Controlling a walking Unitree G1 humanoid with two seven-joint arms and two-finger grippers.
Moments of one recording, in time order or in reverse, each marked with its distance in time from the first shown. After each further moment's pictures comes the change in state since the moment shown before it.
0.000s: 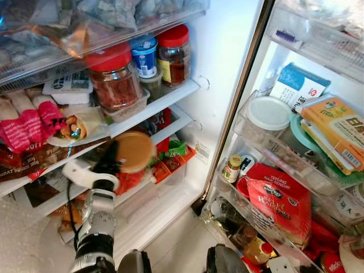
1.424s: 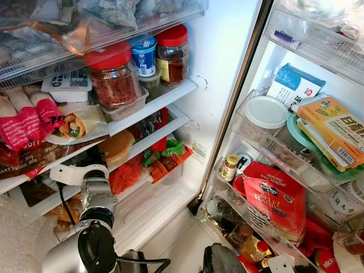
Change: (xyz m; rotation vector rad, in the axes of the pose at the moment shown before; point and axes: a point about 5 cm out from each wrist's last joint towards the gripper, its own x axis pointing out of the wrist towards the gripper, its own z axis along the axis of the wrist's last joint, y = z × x) left arm 0.023 0.010 0.010 -0.149 -0.138 0.272; right arm 0.000 -0.001 0.003 -0.021 -0.022 0.008
